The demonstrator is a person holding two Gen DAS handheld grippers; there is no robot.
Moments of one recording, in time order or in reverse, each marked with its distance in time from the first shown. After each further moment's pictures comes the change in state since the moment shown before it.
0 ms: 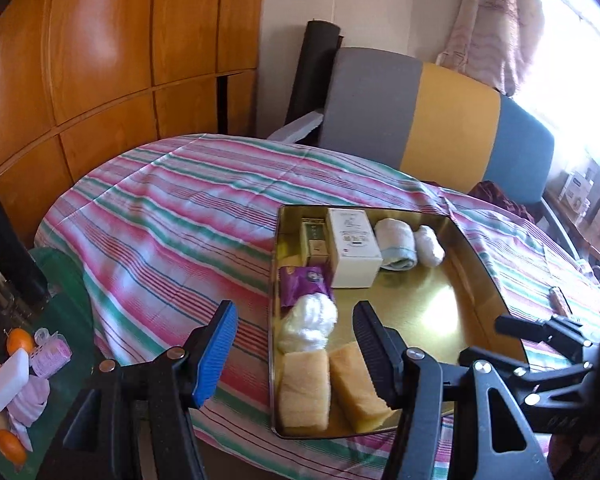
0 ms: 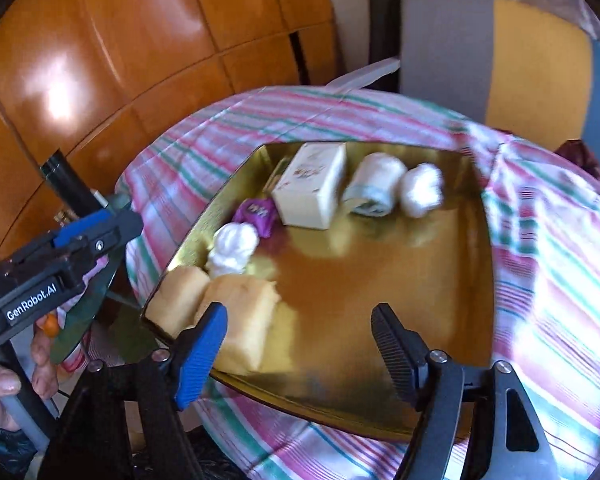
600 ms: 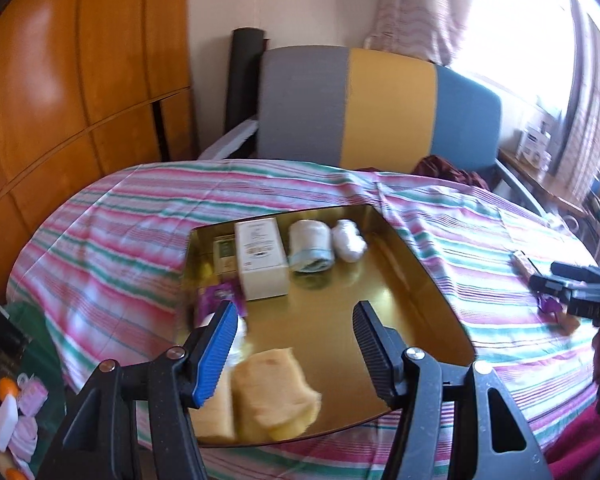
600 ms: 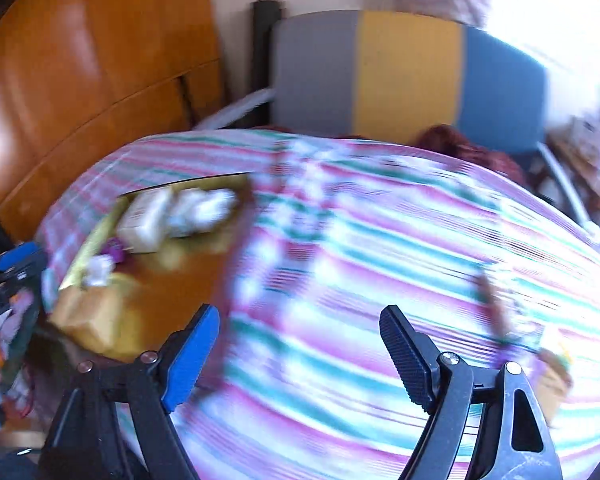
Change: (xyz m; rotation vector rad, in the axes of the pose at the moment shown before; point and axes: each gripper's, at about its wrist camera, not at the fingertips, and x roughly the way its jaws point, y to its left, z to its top) left arm -0.009 -0.088 0.005 0.196 -0.010 -0.113; right arm -0.109 -0.147 -0.038 0.176 -0.102 -0.329
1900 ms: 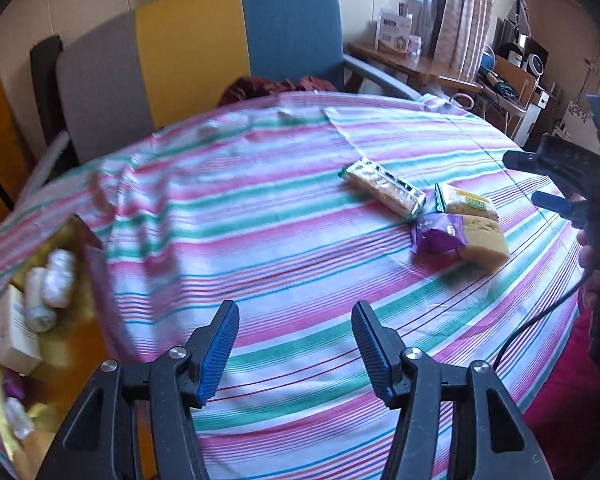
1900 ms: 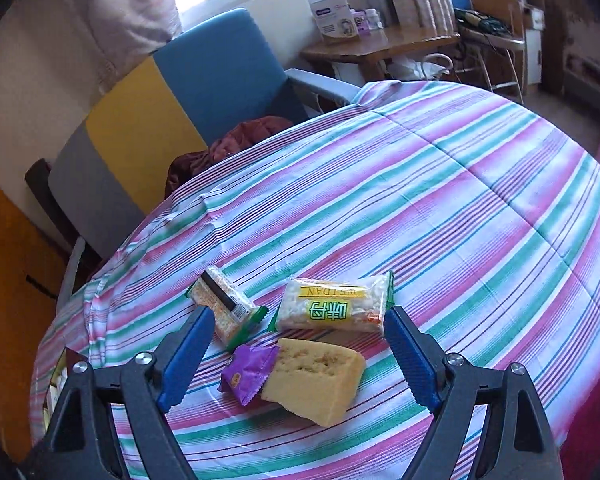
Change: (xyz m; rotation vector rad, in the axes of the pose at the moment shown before) left arm 0.092 -0.261 -0.002 0.375 0.239 -0.326; right arm -0.056 -0.266 -0.075 0.795 -0.105 -0.280
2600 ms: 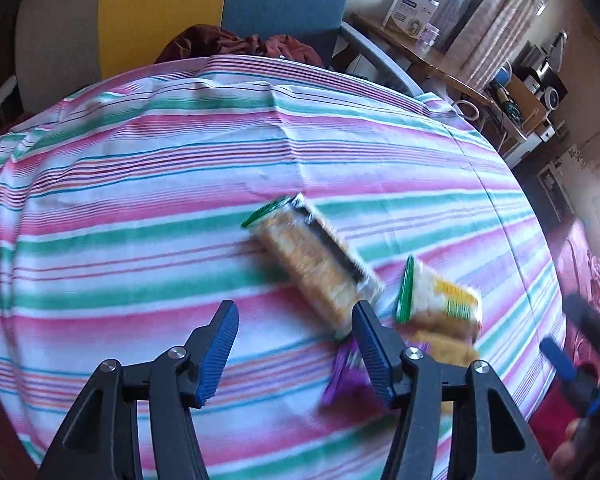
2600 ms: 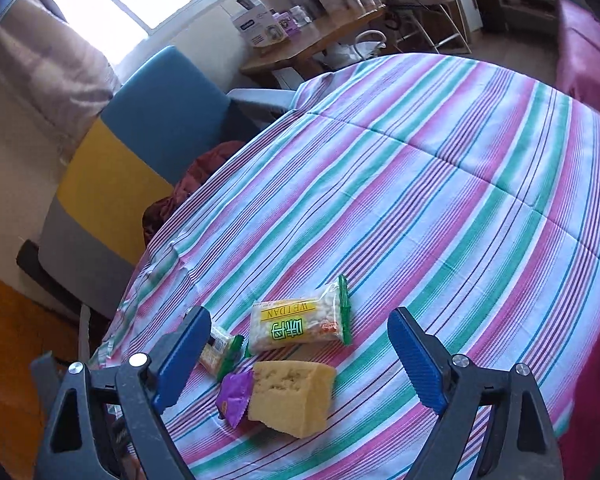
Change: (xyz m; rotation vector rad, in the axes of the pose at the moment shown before) left arm 0.121 -0.061 0.110 -0.183 0.160 -0.166; right arm -0.007 -0.053 0.010 0.275 -0.023 0.000
